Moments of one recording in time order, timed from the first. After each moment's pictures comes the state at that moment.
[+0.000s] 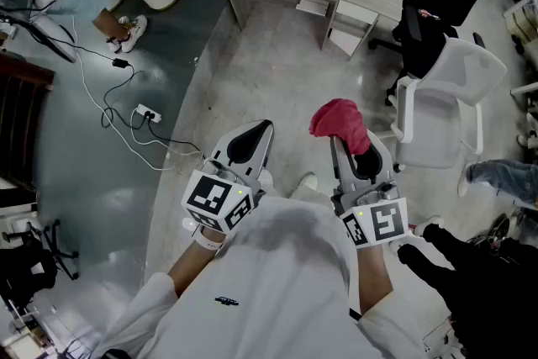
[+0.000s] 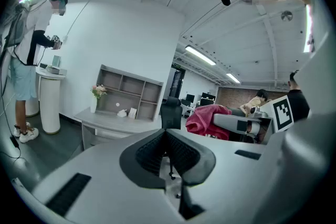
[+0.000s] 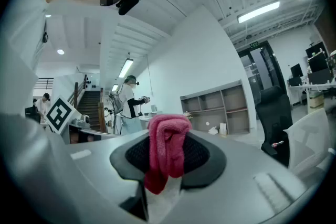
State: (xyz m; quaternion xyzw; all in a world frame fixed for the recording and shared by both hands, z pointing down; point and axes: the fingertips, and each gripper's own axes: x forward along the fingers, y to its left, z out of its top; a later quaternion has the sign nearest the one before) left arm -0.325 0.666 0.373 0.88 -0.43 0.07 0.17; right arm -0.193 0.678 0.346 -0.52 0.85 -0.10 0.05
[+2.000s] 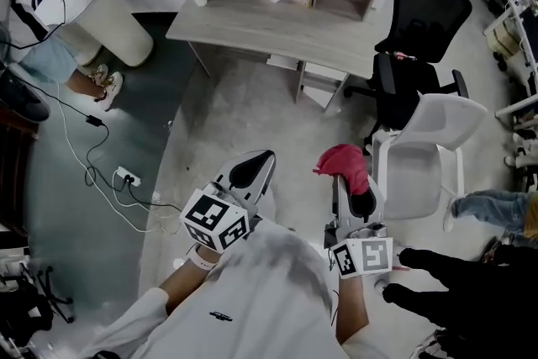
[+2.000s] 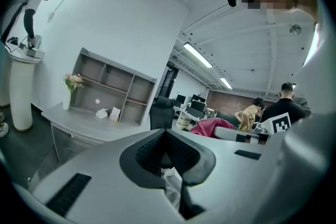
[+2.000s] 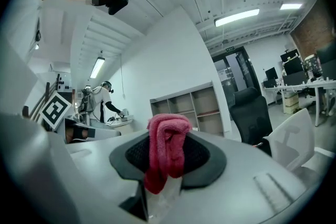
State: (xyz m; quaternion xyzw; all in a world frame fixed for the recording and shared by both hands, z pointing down) left arm -0.210 0.477 0.384 0.91 -0.36 0.07 0.20; right arm -0.064 0.522 0.371 -0.62 0.77 -0.12 0.07
